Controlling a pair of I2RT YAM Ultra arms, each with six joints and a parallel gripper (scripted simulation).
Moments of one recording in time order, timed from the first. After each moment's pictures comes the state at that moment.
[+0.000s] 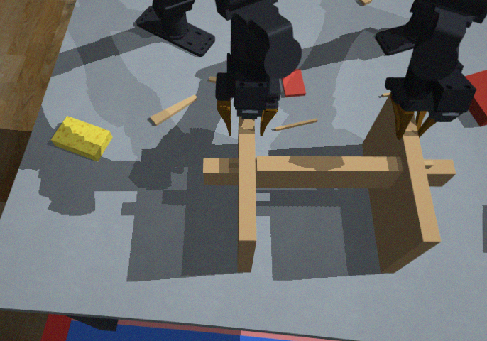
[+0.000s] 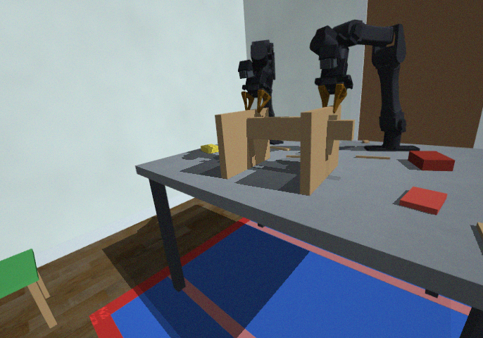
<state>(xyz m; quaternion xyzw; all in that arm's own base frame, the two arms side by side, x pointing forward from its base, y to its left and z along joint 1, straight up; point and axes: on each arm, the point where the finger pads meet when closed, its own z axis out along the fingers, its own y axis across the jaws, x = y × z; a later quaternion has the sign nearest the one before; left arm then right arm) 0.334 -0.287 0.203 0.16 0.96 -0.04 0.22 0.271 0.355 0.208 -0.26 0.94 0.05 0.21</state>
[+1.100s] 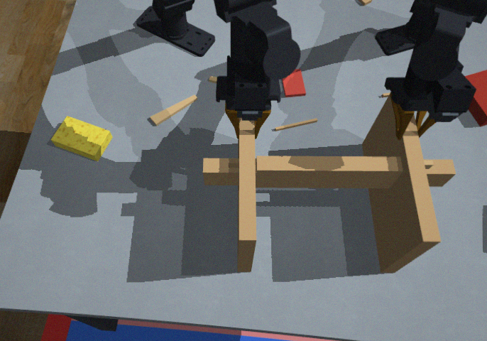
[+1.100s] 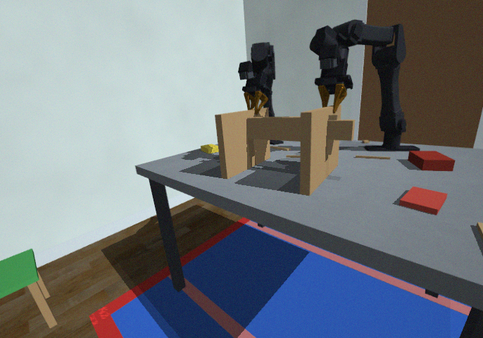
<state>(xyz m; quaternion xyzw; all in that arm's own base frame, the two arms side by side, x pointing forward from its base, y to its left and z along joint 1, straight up) 0.334 -0.287 0.203 0.16 0.96 -0.04 0.22 0.272 0.358 0.203 -0.25 0.94 0.06 0.22</state>
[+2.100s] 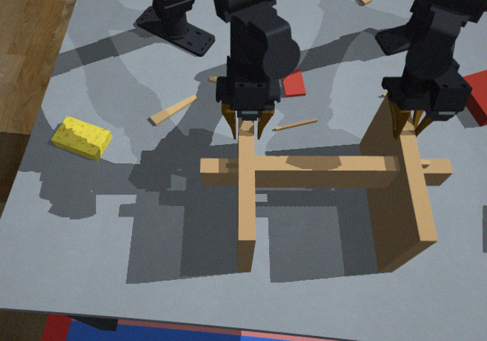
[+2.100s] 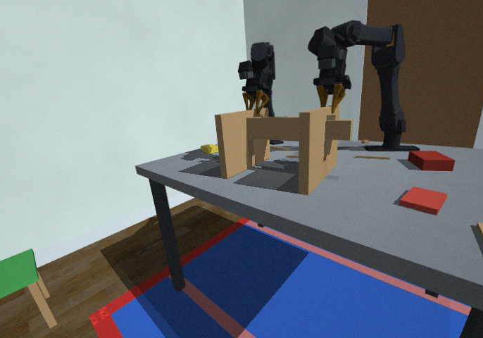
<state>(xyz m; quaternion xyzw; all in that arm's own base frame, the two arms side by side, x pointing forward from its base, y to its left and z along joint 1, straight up) 0.332 -0.291 0.203 0.16 0.96 -0.04 0.22 0.274 0.359 0.204 -0.25 0.94 0.06 0.22</state>
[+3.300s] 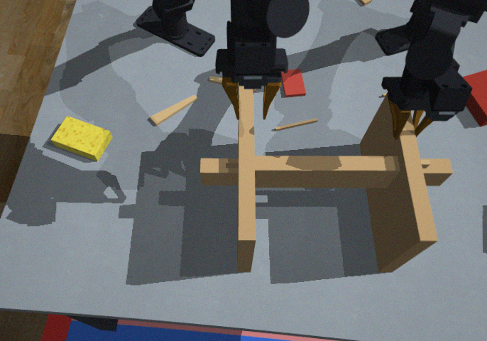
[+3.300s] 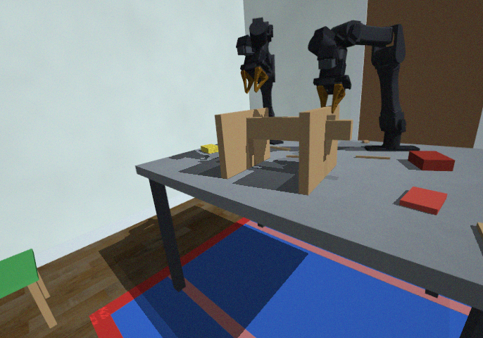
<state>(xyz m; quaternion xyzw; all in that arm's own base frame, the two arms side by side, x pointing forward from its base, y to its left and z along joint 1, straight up) 0.332 -0.291 0.203 0.16 0.96 -0.04 0.22 0.279 0.367 0.281 -0.25 0.93 0.08 0.24</state>
